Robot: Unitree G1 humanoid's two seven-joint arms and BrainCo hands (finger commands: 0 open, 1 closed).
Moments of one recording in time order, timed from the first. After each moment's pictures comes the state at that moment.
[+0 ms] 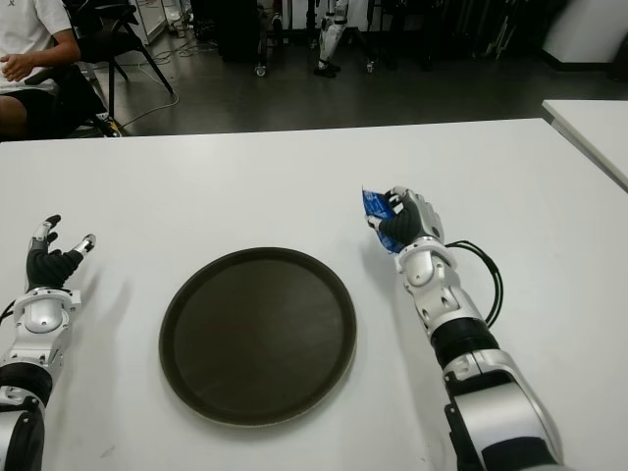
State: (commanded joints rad) left arm -0.50 0.35 0.14 1.13 0.08 -0.37 0.29; right arm -0.58 -0.21 0.16 0.82 -0.37 -0.10 -0.30
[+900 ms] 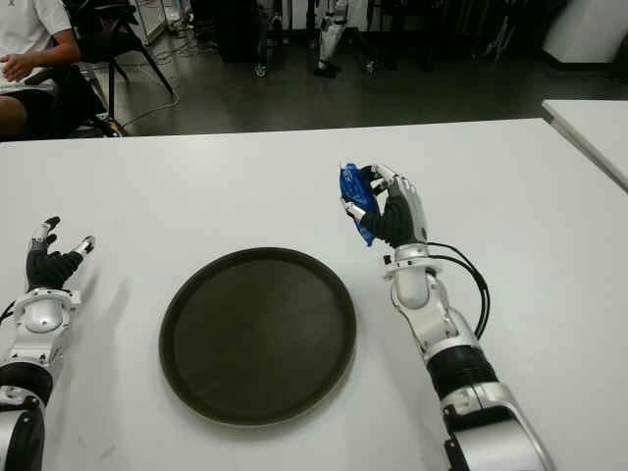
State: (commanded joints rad) left arm -0.51 0.35 0.14 1.13 0.09 -0.37 0.30; right arm -0.45 -0.19 0.13 0.62 -0.35 -0.55 -0.38
